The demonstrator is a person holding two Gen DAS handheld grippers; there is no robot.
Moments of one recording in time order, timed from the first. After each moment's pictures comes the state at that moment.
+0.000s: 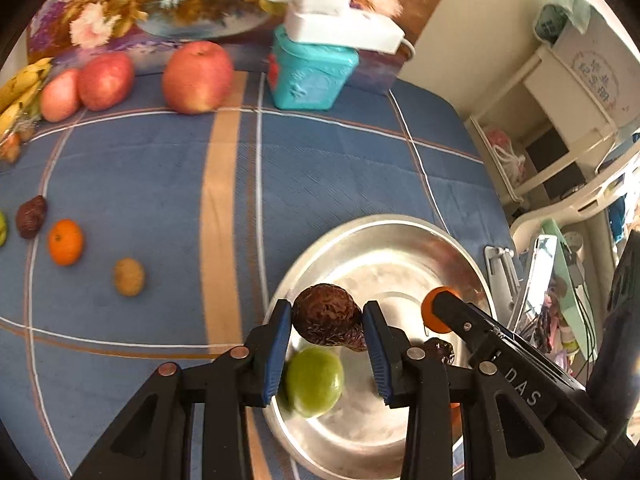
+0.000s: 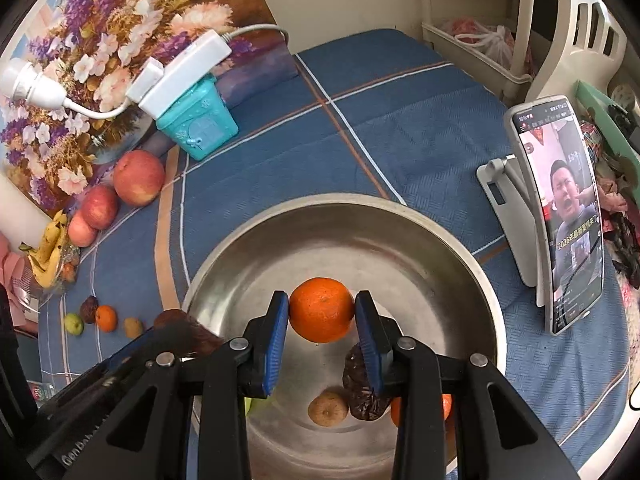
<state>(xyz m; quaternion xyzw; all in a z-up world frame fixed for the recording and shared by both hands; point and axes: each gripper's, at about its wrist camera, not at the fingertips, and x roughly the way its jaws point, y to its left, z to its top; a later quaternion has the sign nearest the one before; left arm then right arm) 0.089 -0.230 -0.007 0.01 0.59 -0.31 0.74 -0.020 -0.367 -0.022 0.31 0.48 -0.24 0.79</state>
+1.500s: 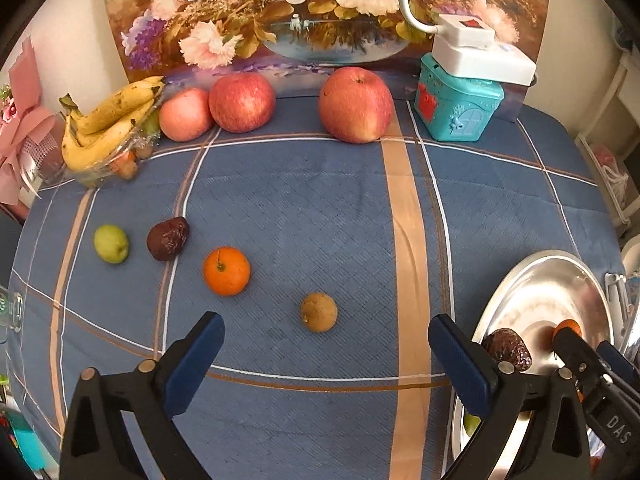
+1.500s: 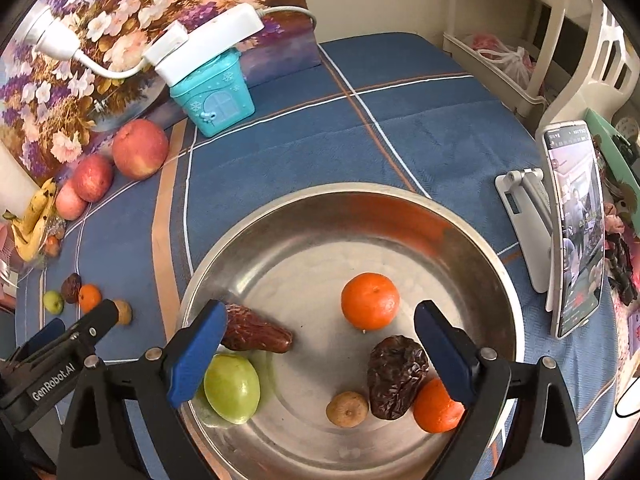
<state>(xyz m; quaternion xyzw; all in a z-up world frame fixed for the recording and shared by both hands) 0.129 -0.165 -0.008 0.11 0.55 -0.14 0.82 -0.002 -0.342 -0.028 0.26 0.50 -0.24 0.79</state>
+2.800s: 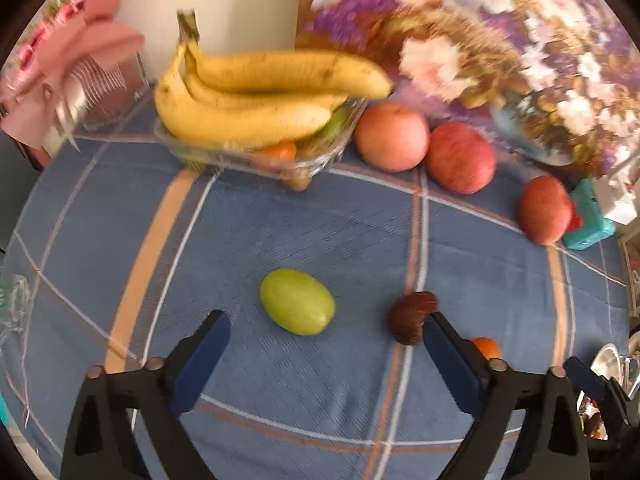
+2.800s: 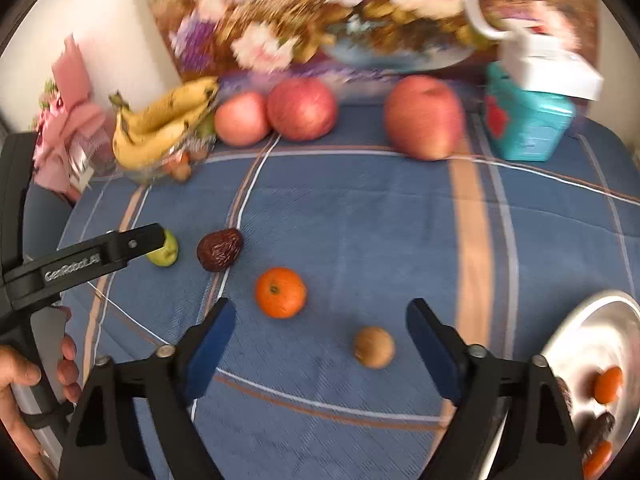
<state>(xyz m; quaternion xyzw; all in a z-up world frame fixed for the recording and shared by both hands) 0.261 0.029 -0.024 0.01 0.56 -0.09 0.82 0.144 -0.160 -0.028 0.16 0.50 -0.02 0.85</state>
